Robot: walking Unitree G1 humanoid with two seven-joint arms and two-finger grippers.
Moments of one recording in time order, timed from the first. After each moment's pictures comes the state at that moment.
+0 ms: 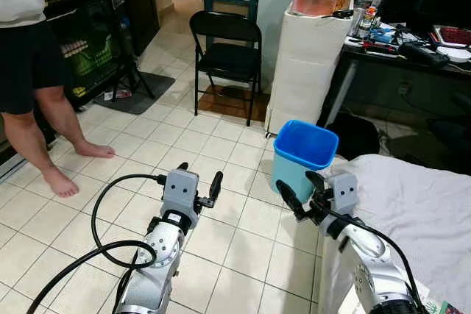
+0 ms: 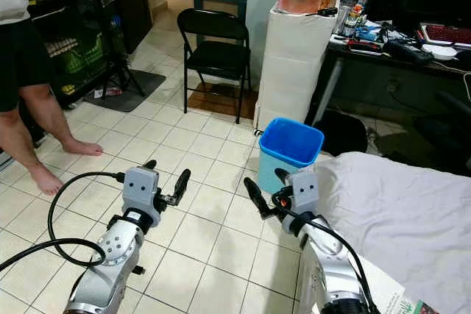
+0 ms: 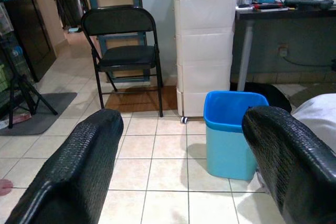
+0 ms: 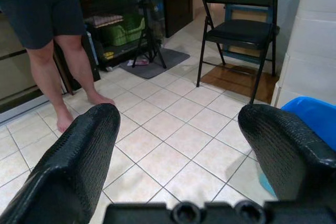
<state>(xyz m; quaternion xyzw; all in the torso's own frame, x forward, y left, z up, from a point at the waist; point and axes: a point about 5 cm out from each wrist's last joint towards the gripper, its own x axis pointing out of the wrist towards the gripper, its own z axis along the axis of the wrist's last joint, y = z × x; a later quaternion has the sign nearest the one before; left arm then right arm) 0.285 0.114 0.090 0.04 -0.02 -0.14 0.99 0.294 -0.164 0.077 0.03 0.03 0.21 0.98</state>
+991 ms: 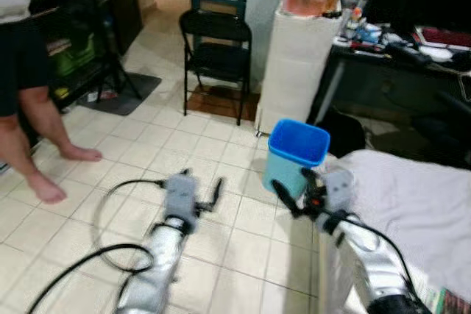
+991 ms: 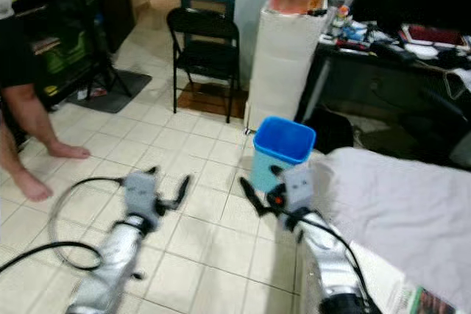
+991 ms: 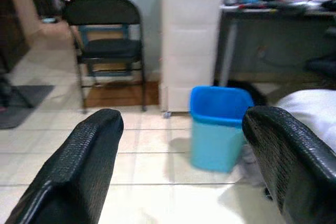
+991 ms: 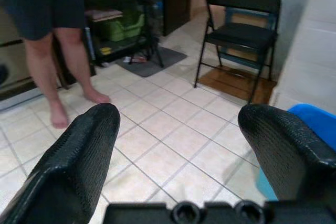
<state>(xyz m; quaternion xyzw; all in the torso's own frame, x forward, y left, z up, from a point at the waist) 0.281 0.121 0.081 0.02 -0.01 -0.14 0.99 0.298 -0.152 0.082 0.01 0.03 0.24 0.97</state>
